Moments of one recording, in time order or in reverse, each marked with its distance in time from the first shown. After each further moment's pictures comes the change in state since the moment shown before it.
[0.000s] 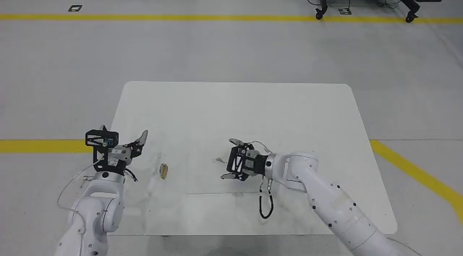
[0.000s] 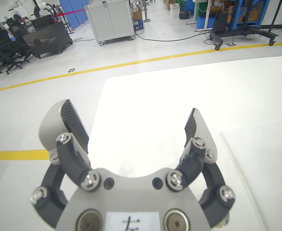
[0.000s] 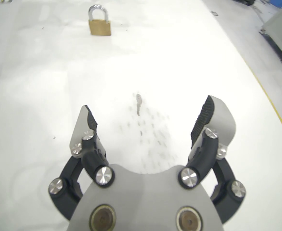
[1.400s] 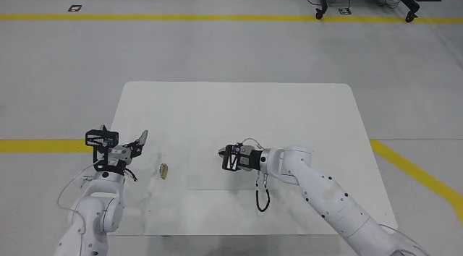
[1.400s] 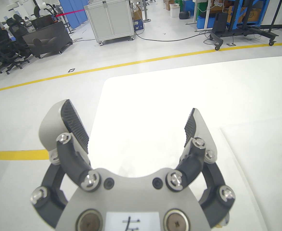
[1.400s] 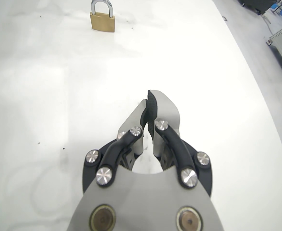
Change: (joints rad) left arm 0.000 0.000 0.000 0.000 0.000 0.000 0.000; right arm 0.038 0.004 -0.020 0.046 -0.100 0.031 -0.133
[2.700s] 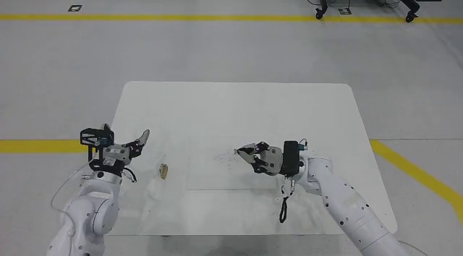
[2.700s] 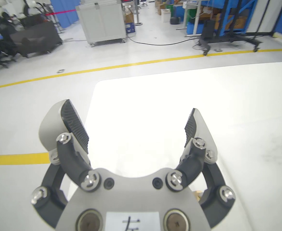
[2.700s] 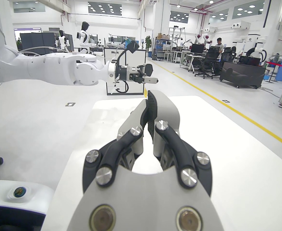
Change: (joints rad) left arm 0.025 0.007 -0.101 -0.051 -0.237 -0.217 -0.070; right arm -0.116 0.055 0.146 0.048 0.134 -0.232 -0.738
